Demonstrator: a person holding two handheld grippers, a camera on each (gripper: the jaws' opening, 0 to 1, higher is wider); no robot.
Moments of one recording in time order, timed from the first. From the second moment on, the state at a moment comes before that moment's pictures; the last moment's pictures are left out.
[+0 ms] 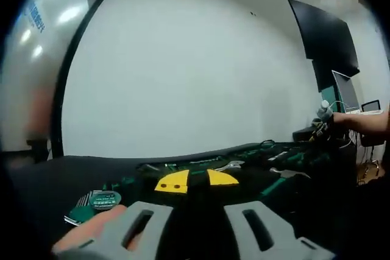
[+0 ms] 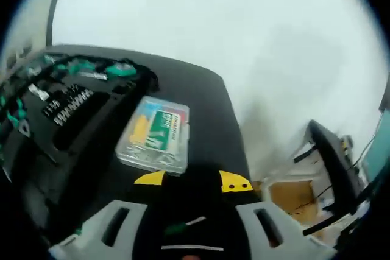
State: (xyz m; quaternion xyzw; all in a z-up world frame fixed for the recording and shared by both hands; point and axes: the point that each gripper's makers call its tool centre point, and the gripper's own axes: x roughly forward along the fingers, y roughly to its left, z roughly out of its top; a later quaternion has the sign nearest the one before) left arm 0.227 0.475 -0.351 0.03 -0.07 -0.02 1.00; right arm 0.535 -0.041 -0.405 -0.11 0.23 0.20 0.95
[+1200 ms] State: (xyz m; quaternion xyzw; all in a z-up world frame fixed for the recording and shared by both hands) left arm 0.229 0.474 -0.355 0.04 -0.06 -0.01 1.00; right arm 0.505 -0.033 -0.286 0.10 0.18 0.23 0.95
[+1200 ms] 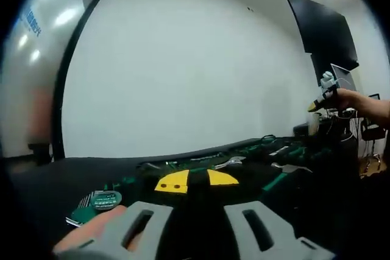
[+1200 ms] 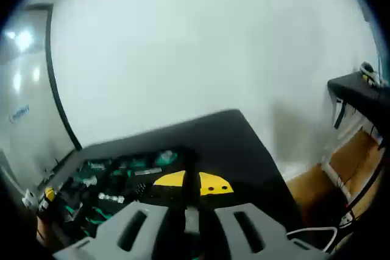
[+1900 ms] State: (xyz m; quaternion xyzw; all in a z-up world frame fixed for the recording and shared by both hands) left arm 0.230 0.474 -0.354 0.05 -0.06 -0.02 1.00; right arm 0.387 -0.058 -0.380 -0.42 0.18 0.23 0.86
